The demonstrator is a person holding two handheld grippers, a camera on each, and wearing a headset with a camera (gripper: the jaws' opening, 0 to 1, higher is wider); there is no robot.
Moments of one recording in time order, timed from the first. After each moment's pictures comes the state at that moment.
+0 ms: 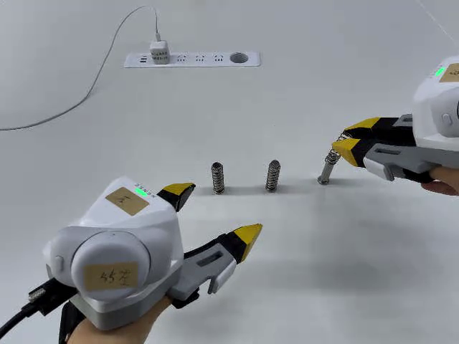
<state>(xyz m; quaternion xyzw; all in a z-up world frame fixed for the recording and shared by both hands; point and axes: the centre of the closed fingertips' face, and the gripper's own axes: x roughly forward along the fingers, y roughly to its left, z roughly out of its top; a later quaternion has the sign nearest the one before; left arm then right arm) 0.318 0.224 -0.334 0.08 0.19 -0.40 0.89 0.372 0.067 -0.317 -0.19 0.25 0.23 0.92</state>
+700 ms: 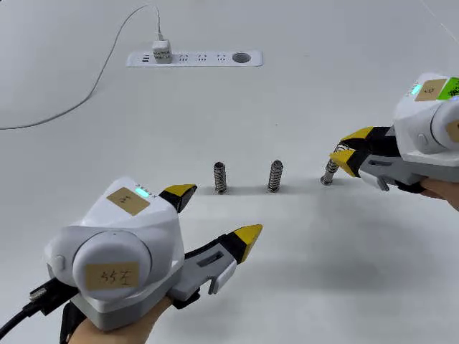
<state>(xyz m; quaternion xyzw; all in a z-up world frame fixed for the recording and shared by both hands) 0.318 0.226 -0.335 0.08 0.19 -0.40 0.89 0.369 0.070 -0.336 -0.22 0.26 0.24 0.91</state>
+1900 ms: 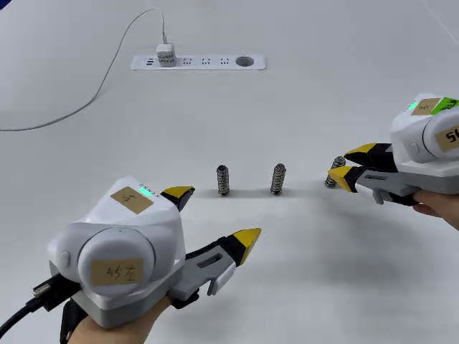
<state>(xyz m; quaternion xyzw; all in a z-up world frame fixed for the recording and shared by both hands) 0.321 0.232 -0.338 0.09 0.21 -0.39 0.89 0.364 0.065 -0.356 -0.16 0.29 0.22 0.92</state>
